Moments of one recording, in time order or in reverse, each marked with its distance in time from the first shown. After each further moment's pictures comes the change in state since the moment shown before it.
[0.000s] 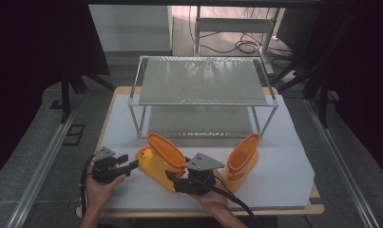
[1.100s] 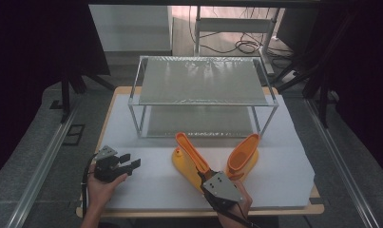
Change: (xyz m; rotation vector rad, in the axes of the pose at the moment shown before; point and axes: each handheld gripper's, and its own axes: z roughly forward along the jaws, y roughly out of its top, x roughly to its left) left arm -0.002 0.003 0.005 0.000 -0.022 0.017; right arm 0.015 -0.019 -0.067 -0.084 -0.391 -0.204
